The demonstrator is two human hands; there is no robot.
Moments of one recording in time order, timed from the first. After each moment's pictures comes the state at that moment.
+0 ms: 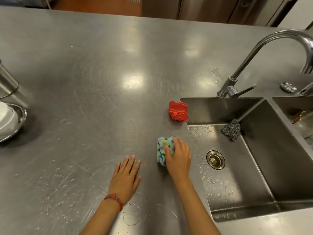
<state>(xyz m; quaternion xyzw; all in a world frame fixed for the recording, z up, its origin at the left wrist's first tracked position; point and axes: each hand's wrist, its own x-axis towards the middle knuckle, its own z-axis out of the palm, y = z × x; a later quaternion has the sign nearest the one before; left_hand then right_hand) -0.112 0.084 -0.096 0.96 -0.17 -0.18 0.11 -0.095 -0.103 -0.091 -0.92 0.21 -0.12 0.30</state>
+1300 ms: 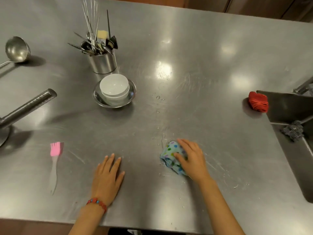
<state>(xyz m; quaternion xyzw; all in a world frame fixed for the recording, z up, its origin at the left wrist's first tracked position) -0.203 0.452 -0.090 0.98 0.01 -0.10 0.18 -0.156 0.178 -0.084 -0.95 -0.04 0.00 0.31</state>
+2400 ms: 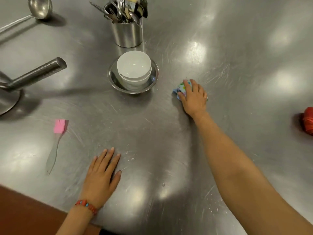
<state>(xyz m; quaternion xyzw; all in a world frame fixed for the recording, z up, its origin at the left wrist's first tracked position) -0.207 0.459 -0.107 0.98 0.05 -0.11 0.15 0.099 0.223 -0.134 -0.98 -0.10 -0.02 0.14</state>
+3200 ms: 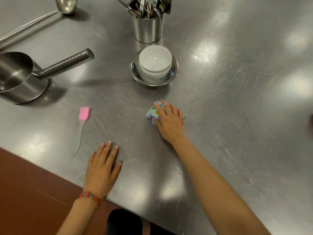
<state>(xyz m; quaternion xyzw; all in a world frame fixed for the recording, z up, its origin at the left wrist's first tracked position) -0.241 0.489 -0.098 0.98 0.14 -0.06 0.14 -0.044 0.324 -0.122 -0.96 -0.25 0.04 0.14</state>
